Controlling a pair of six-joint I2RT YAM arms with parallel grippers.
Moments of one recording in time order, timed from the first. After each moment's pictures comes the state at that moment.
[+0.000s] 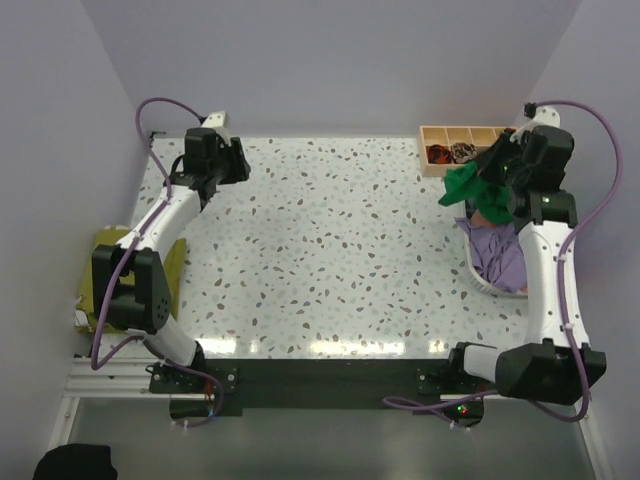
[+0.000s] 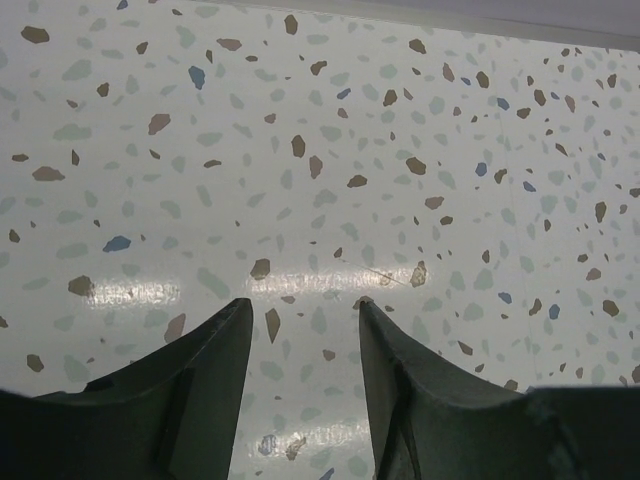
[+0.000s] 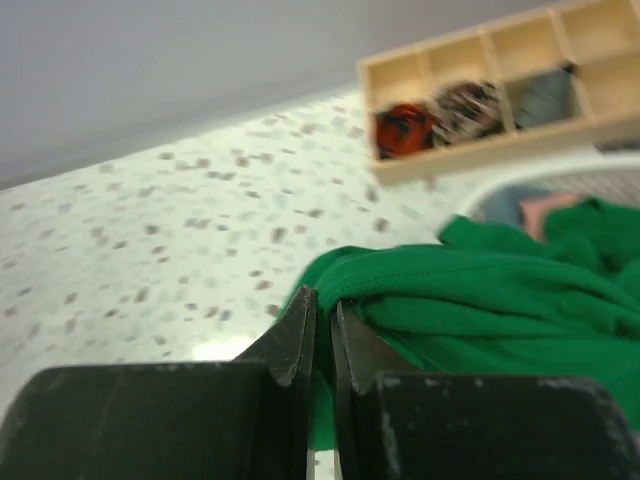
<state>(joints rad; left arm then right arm) -0.13 1.64 1.28 -0.18 0.06 -0.25 -0.15 1.23 1.34 -0.50 -0.08 0.28</state>
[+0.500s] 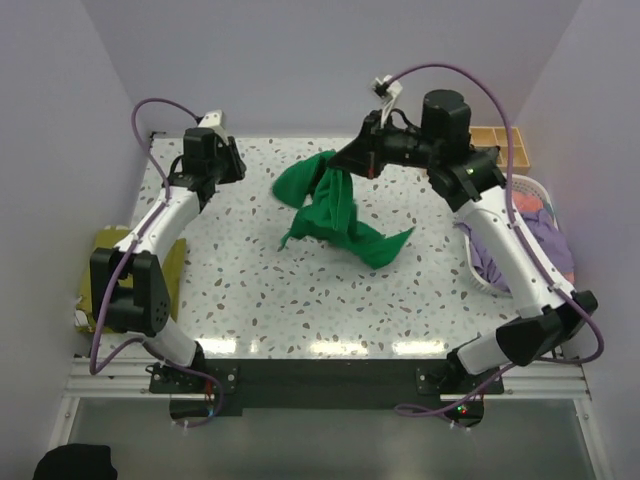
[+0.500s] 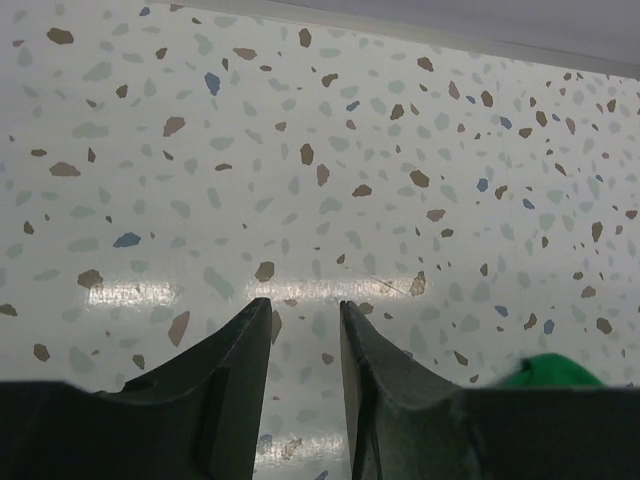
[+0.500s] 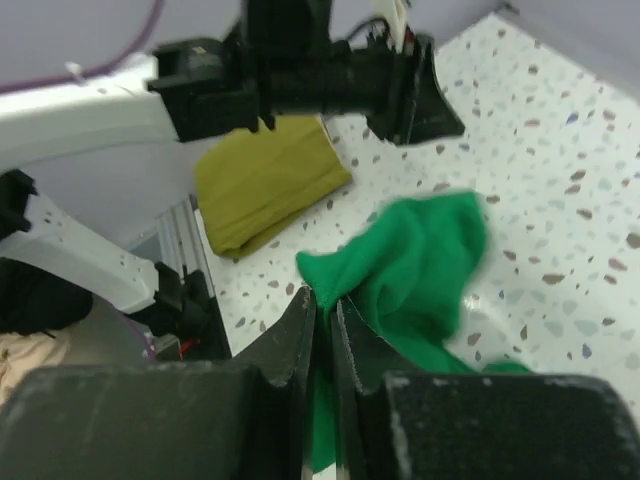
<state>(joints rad) -0.13 1.62 1.28 -0.17 0.05 -0.28 0.45 1.46 1.73 -0.46 -0.72 0.25</state>
